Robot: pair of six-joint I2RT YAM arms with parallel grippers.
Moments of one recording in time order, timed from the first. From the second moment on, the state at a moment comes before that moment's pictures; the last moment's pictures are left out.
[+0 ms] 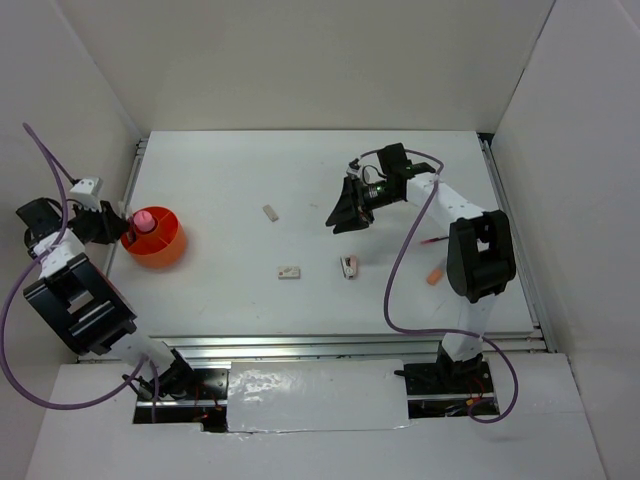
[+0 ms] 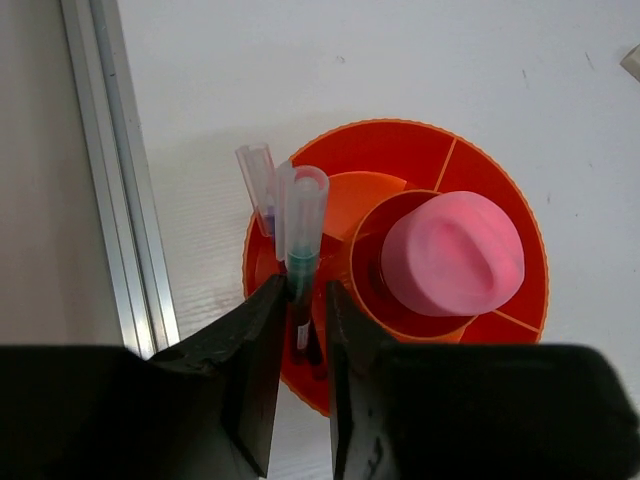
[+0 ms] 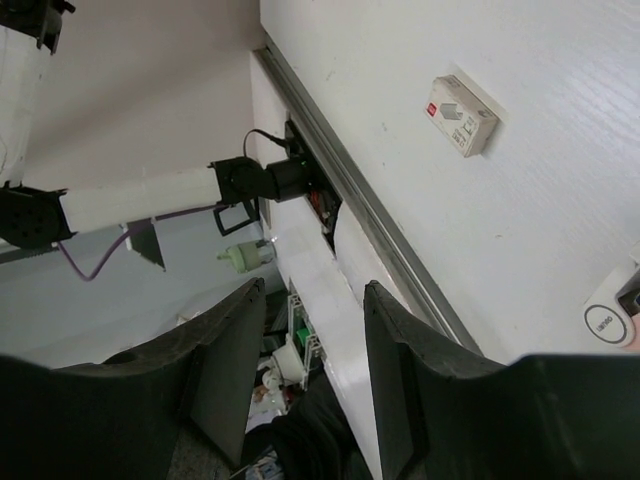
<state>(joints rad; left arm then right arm) 0.79 1.60 1.10 -0.32 0.87 0.57 0.28 1.89 1.48 -0.68 -1.09 0.43</state>
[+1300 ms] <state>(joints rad) 0.28 1.14 1.18 -0.61 0.86 0.79 0.00 1.94 1.62 -1.02 0.12 -0.69</state>
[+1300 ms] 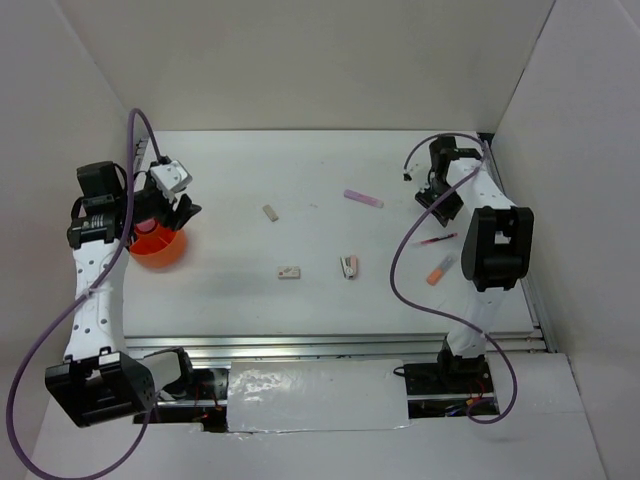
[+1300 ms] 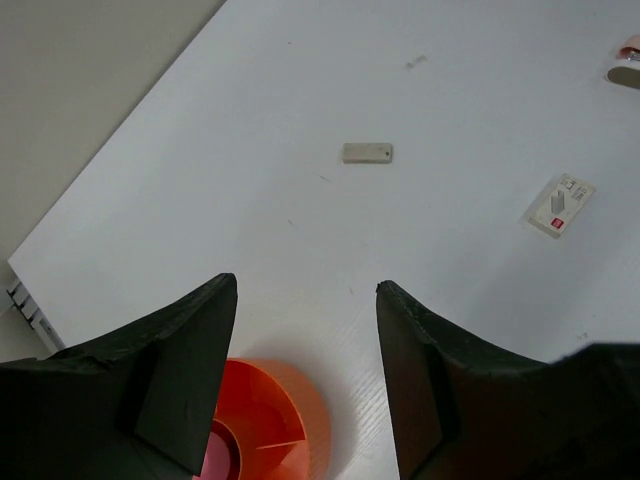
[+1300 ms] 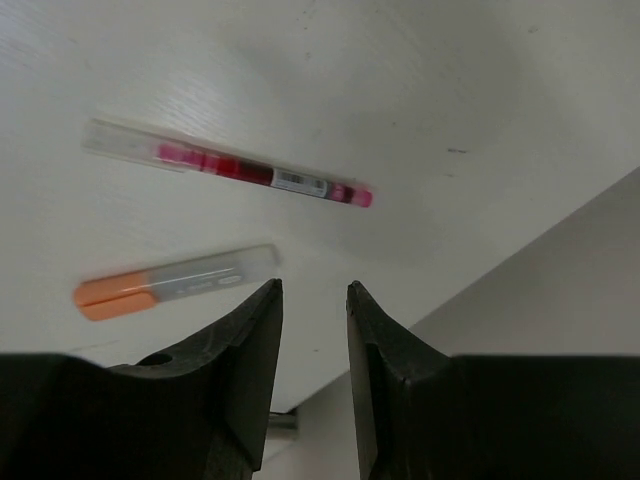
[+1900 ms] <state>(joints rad) 0.26 1.18 1.17 -0.66 0.87 0.83 -0.04 2.05 1.62 -1.01 0.15 -1.09</state>
